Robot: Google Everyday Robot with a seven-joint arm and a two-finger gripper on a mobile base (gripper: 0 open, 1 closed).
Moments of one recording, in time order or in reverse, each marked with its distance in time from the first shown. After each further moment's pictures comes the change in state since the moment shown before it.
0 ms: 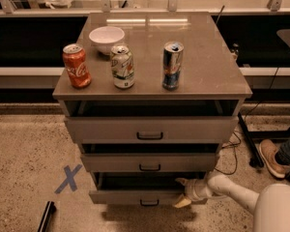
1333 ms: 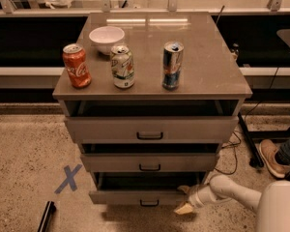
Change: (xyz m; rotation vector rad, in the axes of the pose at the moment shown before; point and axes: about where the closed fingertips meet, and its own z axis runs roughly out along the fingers) arm 0.004 0.048 -0.018 -0.130 0.020 0.142
